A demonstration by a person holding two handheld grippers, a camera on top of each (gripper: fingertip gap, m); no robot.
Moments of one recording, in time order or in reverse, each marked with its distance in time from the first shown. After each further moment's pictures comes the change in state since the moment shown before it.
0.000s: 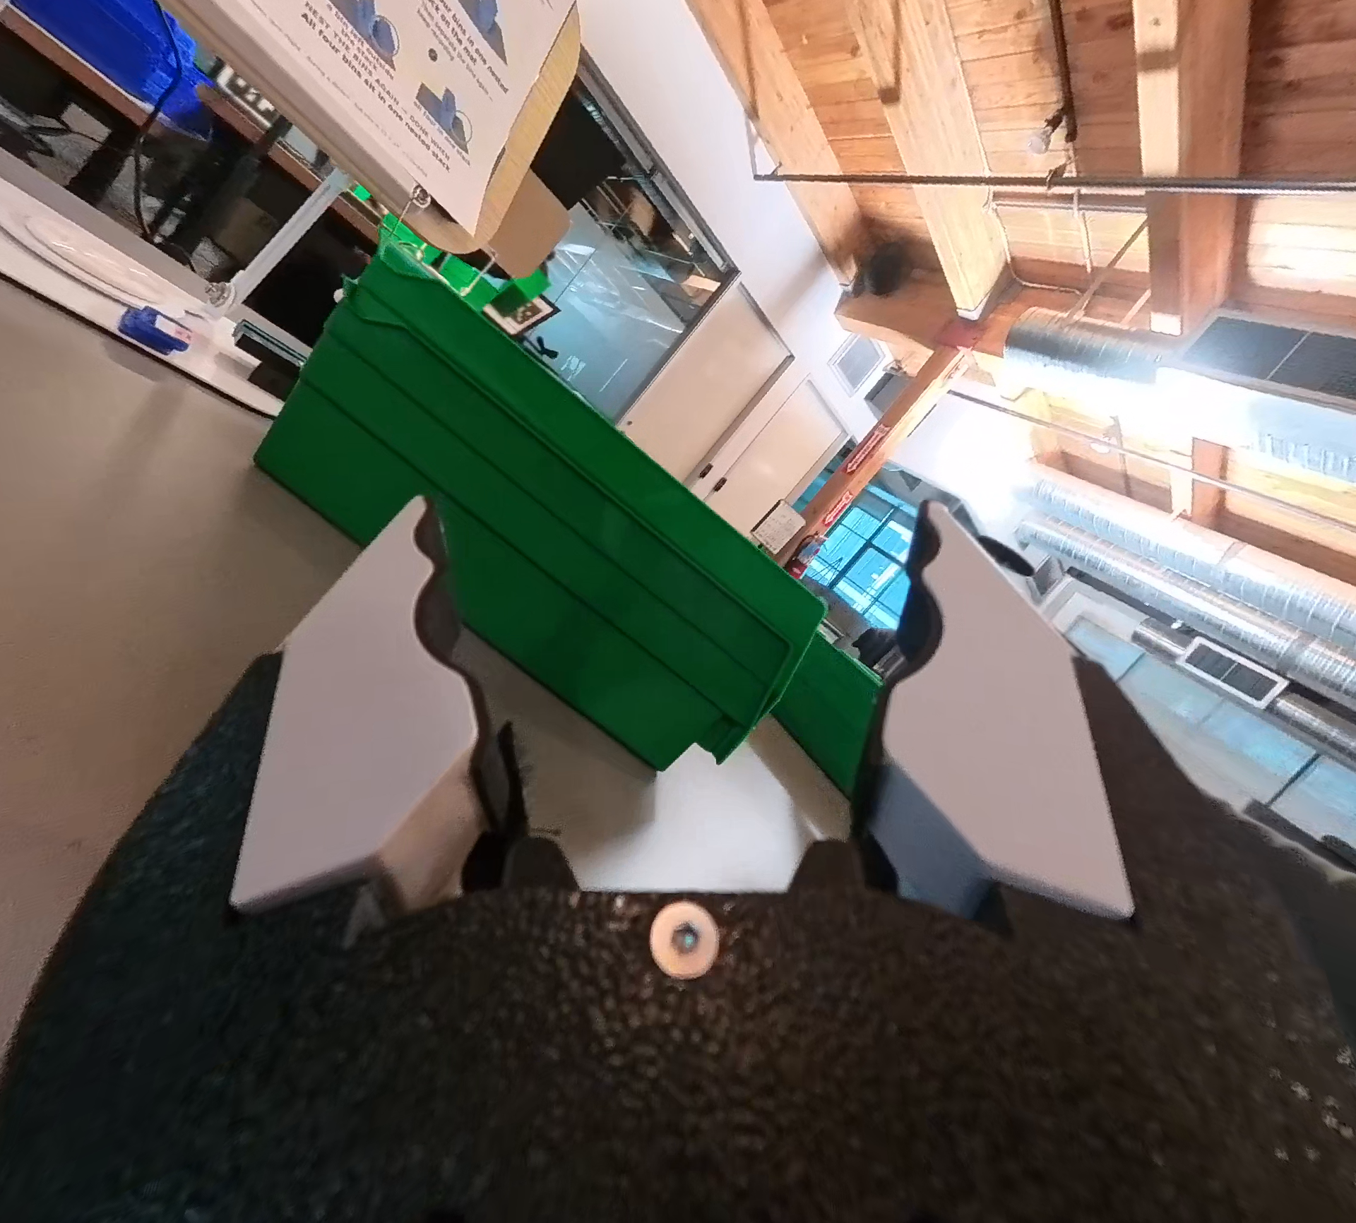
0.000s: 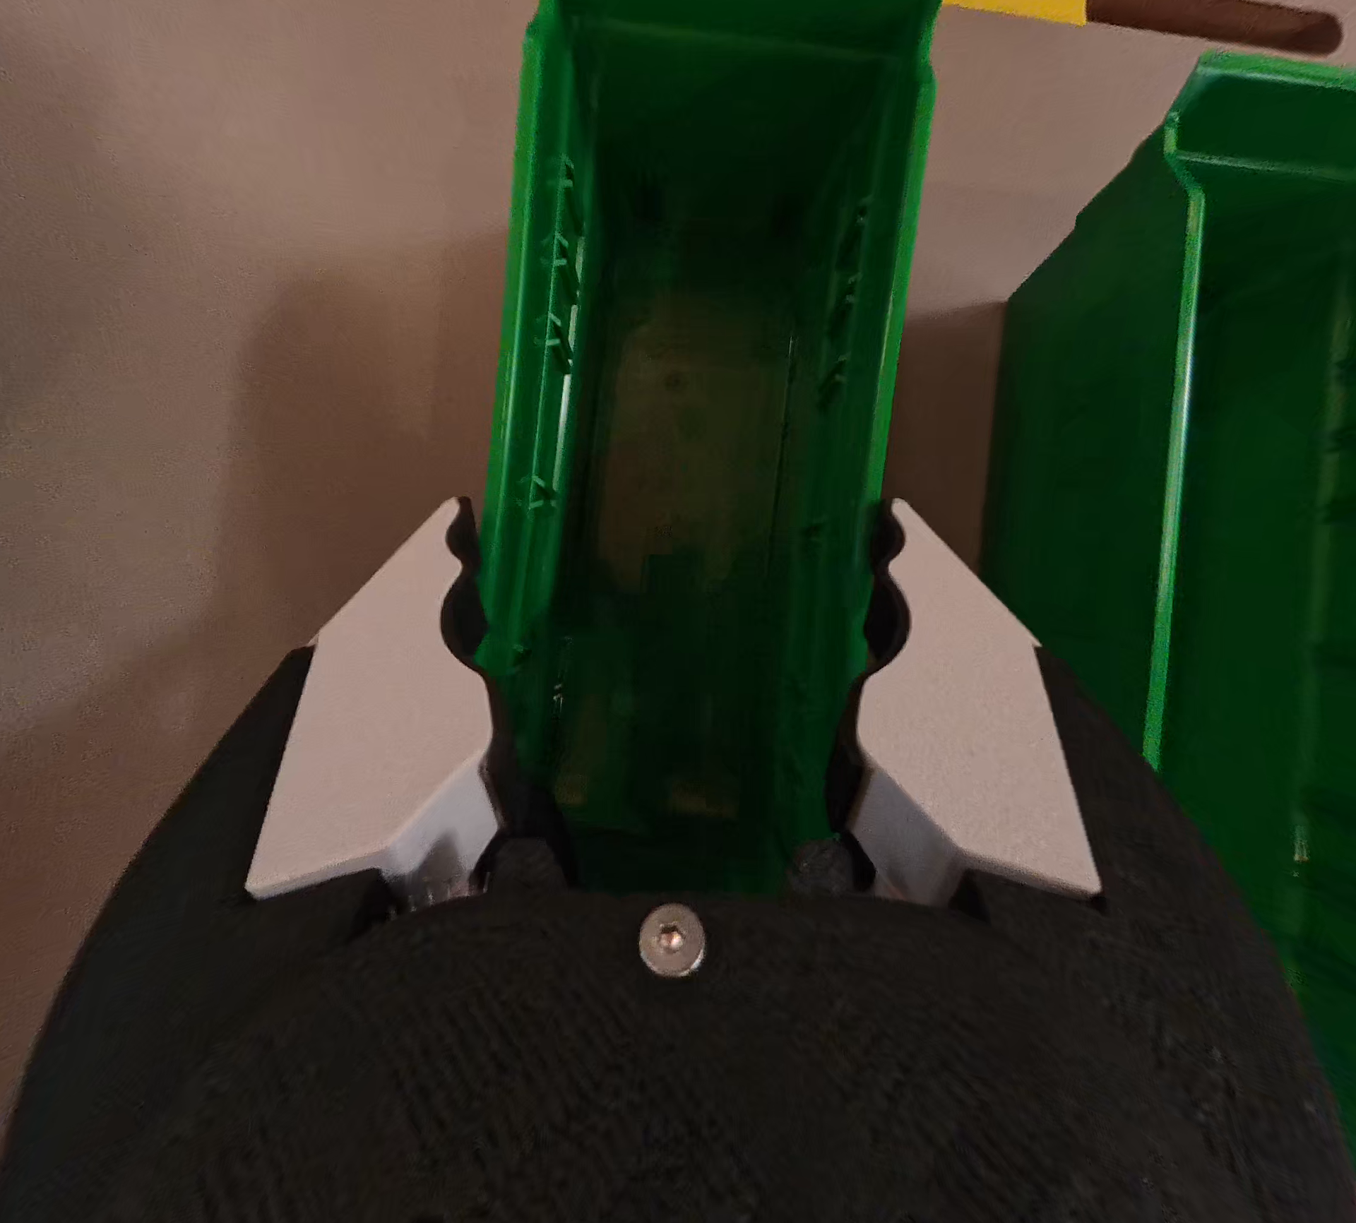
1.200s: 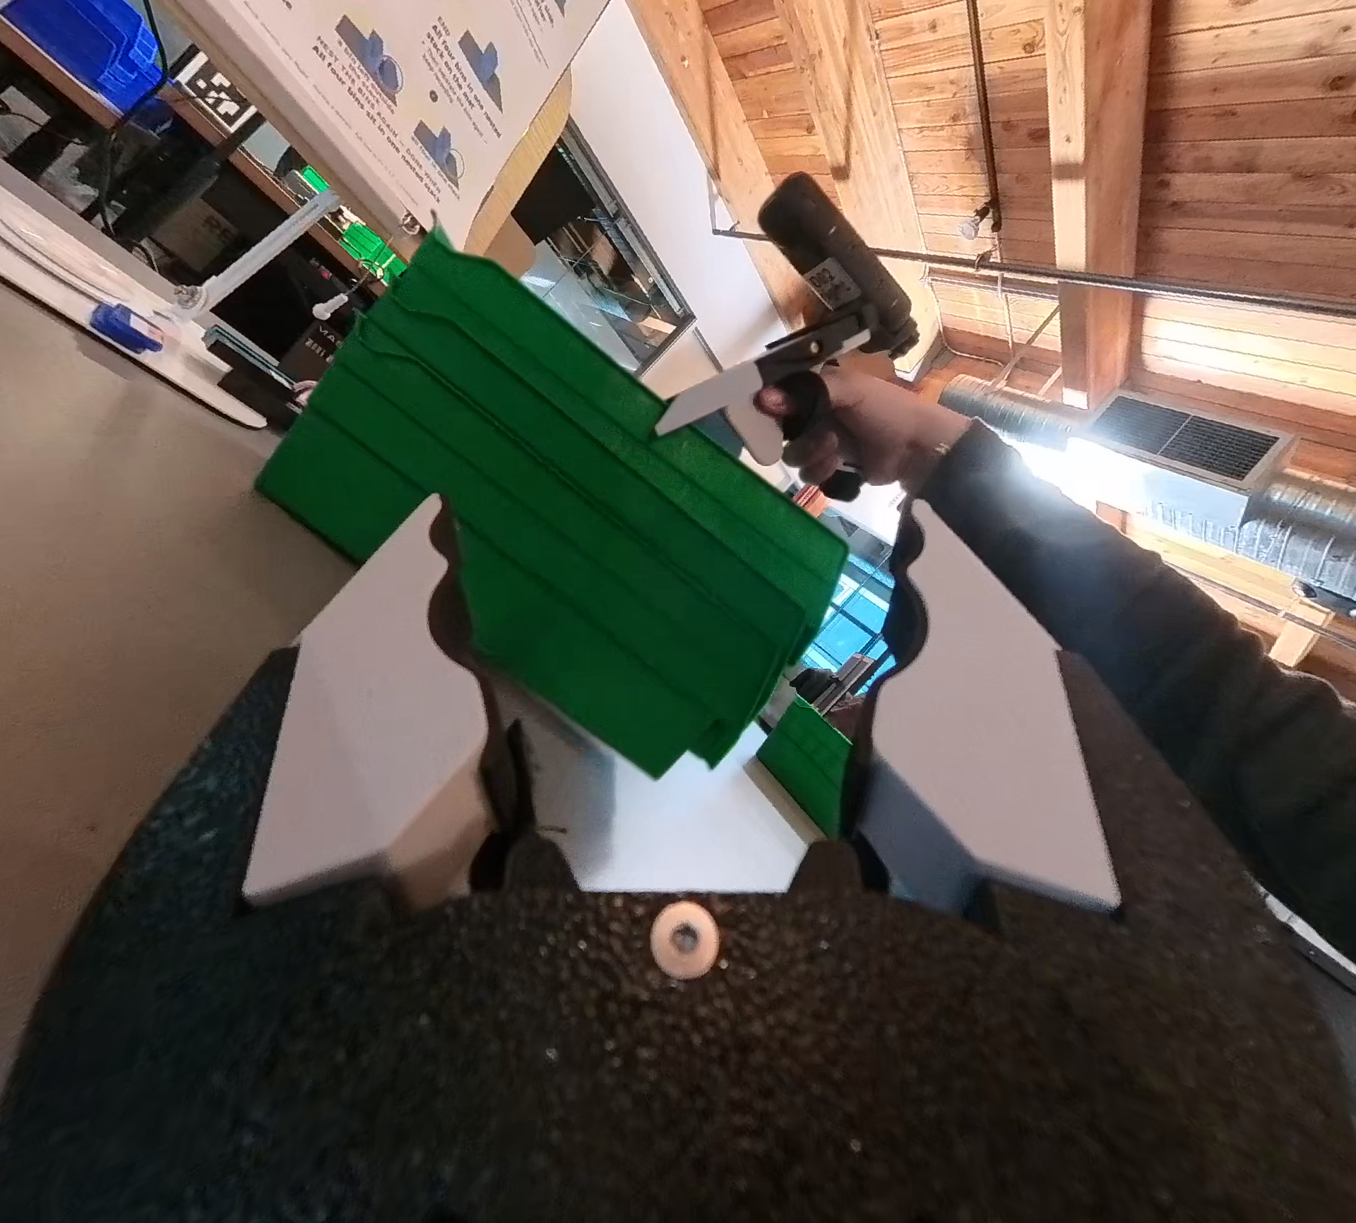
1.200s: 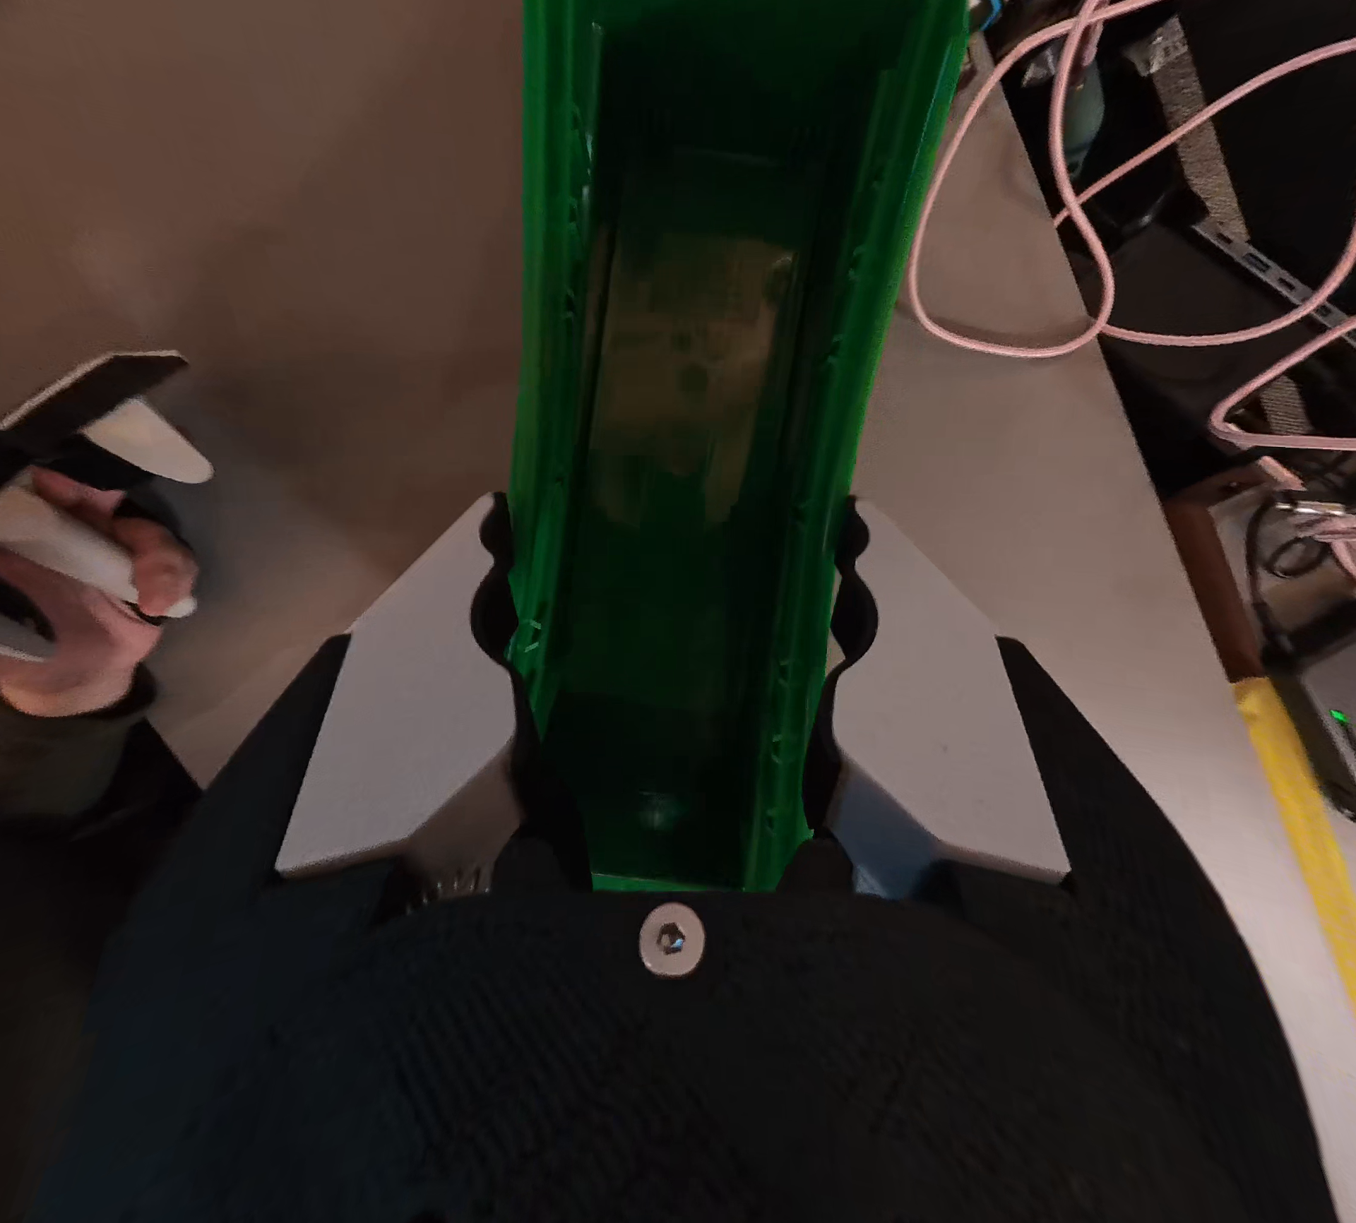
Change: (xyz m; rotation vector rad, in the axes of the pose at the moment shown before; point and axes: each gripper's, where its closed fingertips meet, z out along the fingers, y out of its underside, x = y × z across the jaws) left arm -0.002 -0.014 -0.012 0.062 0.058 -0.097; right arm -0.430 -0.116 -0.010 -0.235 -0.476 -0.806
